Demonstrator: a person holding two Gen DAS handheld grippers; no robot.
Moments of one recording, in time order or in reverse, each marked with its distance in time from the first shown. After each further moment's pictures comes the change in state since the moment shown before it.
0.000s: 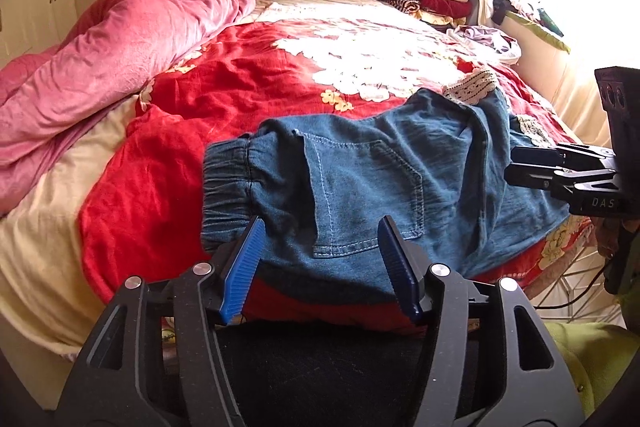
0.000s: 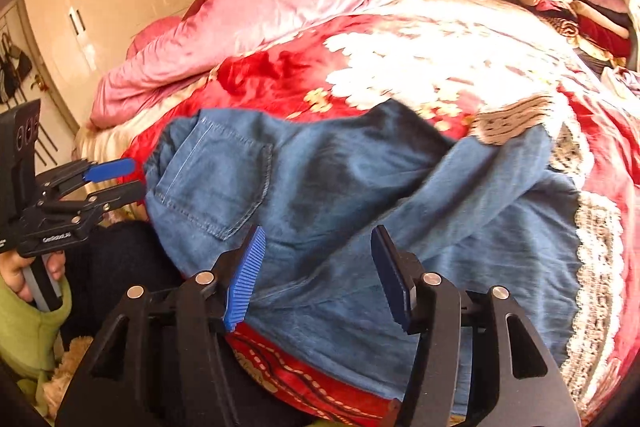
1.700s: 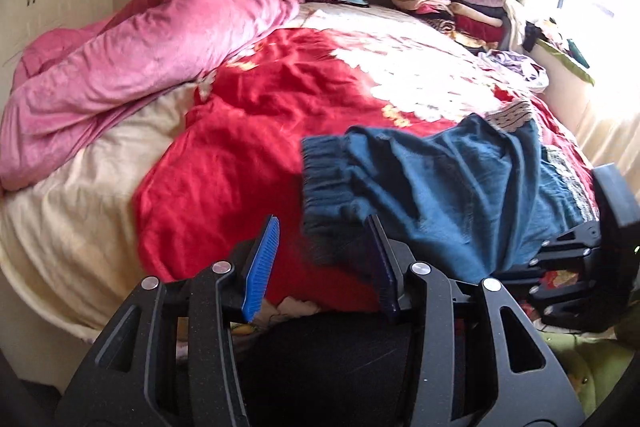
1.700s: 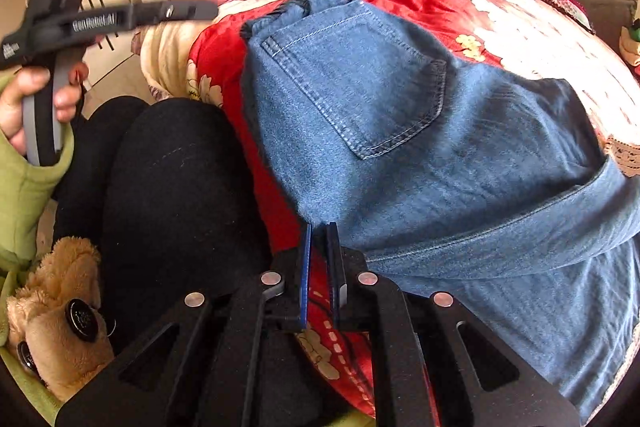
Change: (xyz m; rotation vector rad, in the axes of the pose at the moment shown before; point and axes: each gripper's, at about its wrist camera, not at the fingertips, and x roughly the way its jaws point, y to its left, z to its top) left arm -0.023 0.050 -0.003 -0.095 -0.031 0.058; right arm 0.058 0.086 -0.043 -0.360 0.223 0.185
